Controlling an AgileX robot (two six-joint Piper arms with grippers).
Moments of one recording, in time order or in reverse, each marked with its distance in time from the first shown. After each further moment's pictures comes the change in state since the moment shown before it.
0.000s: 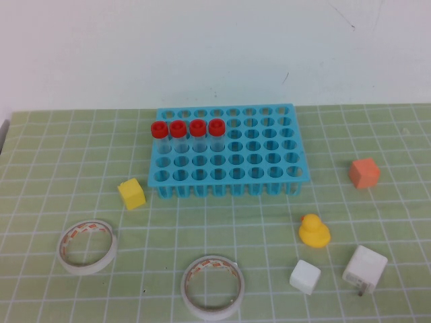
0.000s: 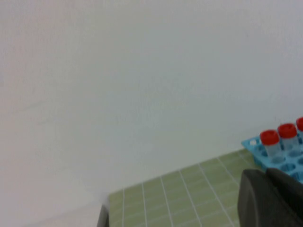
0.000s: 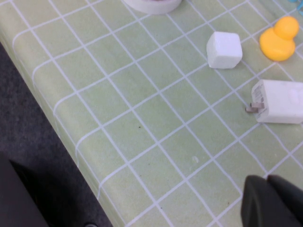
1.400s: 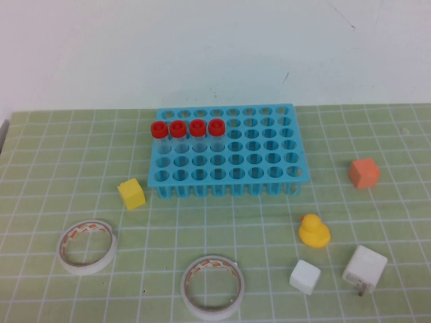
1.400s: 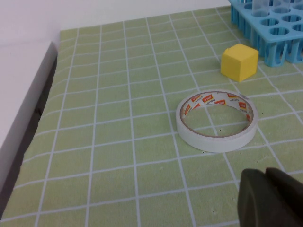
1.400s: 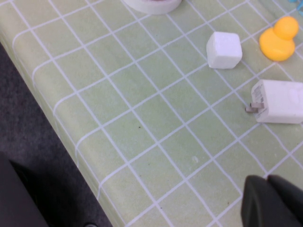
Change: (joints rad) right arm 0.000 0.000 0.000 0.000 0.000 0.000; left arm 0.038 -0.005 0.155 0.451 0.273 -0.679
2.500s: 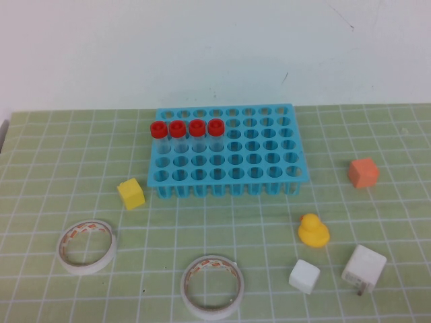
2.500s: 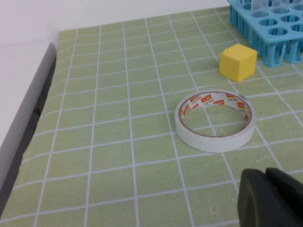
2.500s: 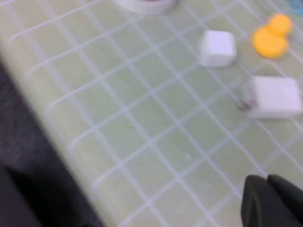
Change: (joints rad) right arm -0.024 -0.004 0.000 0.005 0.001 -0.002; left arm 0.000 0.000 0.000 0.000 0.000 0.000
